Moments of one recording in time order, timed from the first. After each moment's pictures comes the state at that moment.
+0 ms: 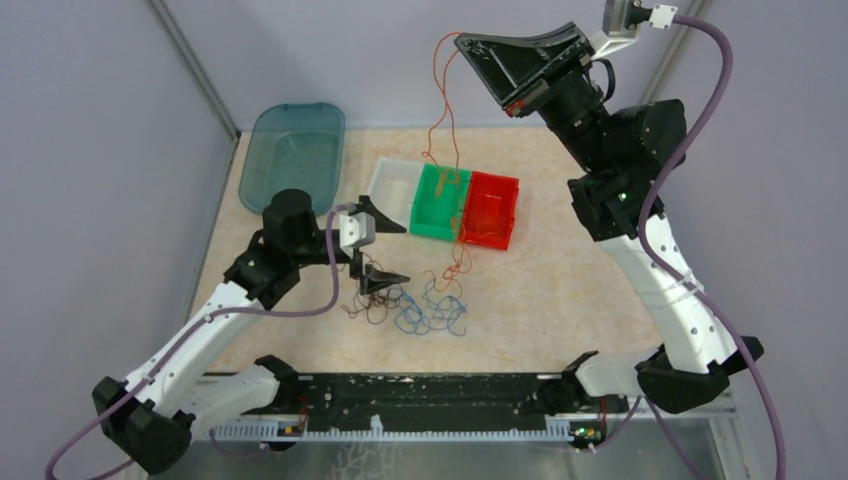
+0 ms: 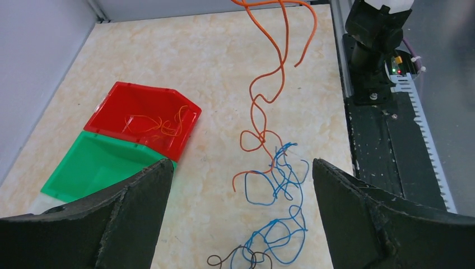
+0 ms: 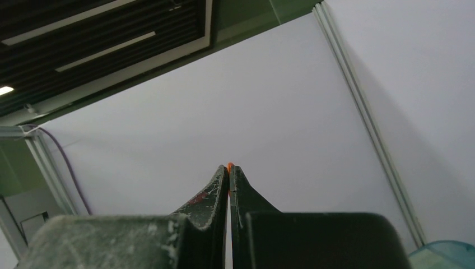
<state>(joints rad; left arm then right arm) -0.54 0.97 0.91 -0.19 0.89 0.38 0.60 1.28 1.75 0.30 -0.34 0.84</state>
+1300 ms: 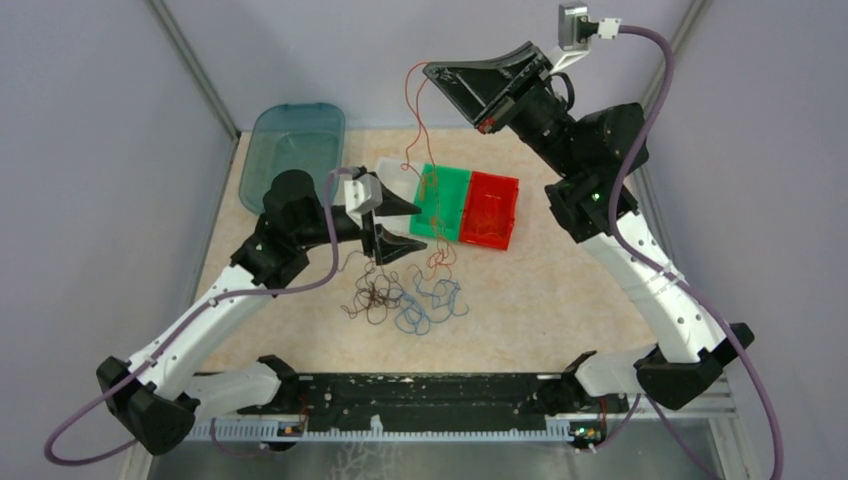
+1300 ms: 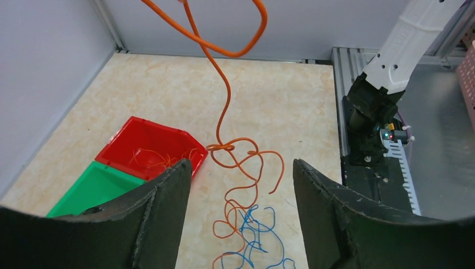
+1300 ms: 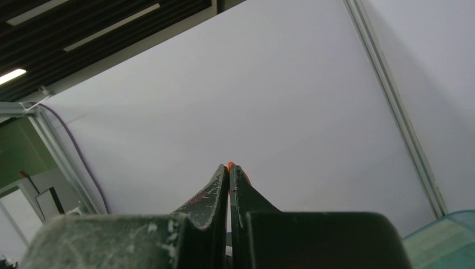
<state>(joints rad) -0.64 1.09 1.06 -0.02 0.78 0.14 0.65 1.30 1.66 0.37 -0.39 0.88</state>
